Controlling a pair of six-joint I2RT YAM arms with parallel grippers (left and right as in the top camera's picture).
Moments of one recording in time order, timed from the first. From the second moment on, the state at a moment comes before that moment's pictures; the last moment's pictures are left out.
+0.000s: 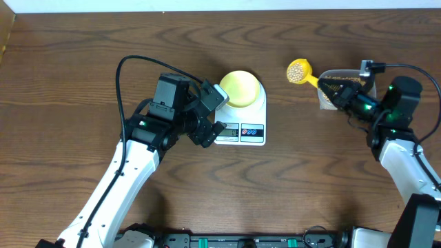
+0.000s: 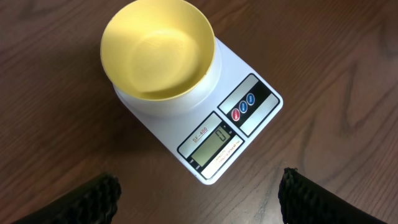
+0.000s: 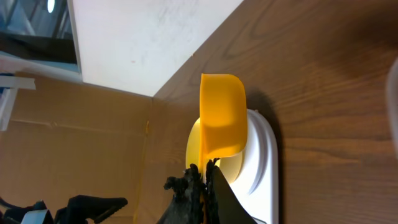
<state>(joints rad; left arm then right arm) -0.35 1.32 1.04 -0.65 0.35 0.41 -0.17 1.47 0.72 0.30 -0.92 0.80</state>
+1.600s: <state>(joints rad) -0.35 1.32 1.04 -0.65 0.35 0.41 0.21 1.47 0.72 0.40 -0.61 0.63</state>
